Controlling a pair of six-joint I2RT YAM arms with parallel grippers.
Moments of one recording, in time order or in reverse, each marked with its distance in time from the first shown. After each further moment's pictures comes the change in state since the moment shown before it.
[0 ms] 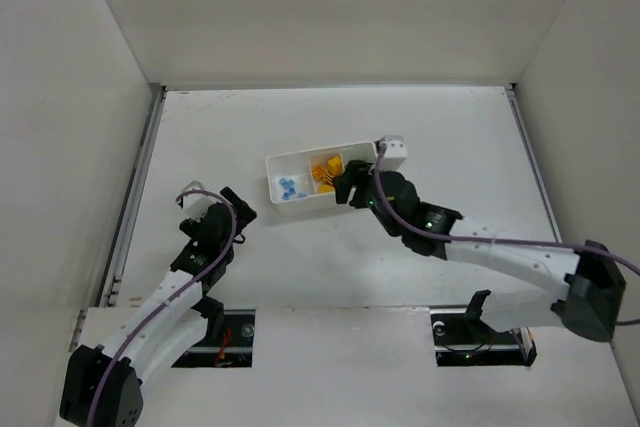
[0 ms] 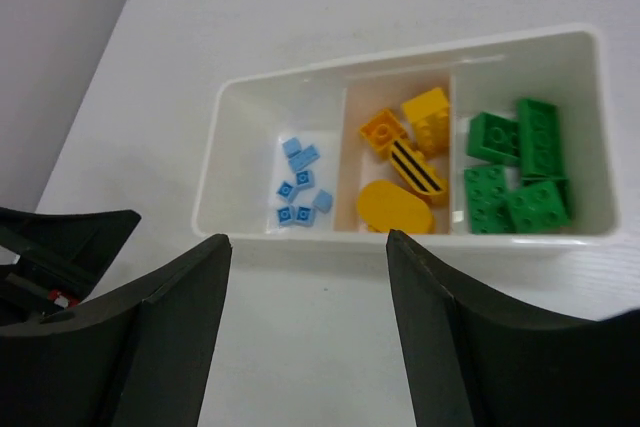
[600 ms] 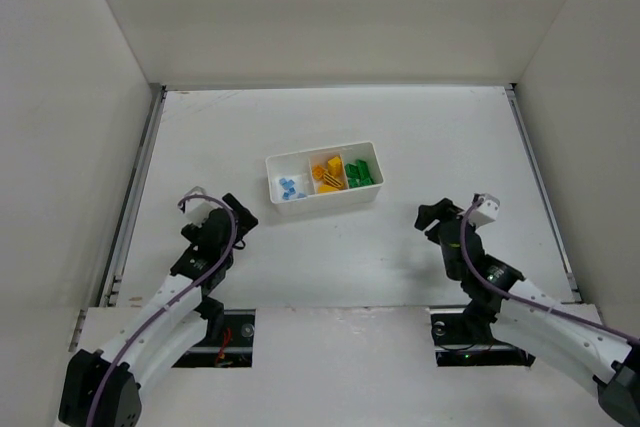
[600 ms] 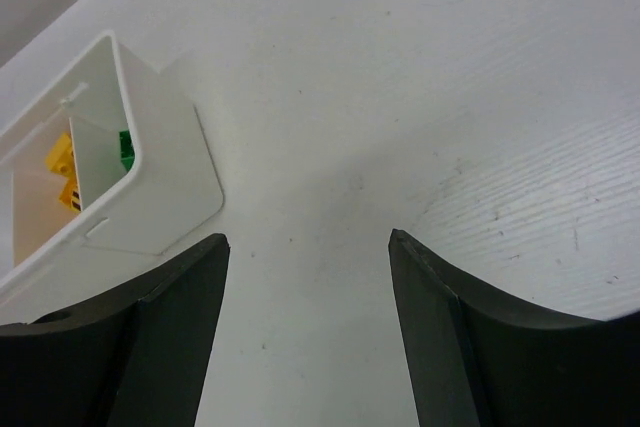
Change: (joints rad) left arm -0.010 -0.020 -0.023 -0.055 0.023 -0.017; right arm -0.241 -0.708 -0.682 -0.114 0.234 0.243
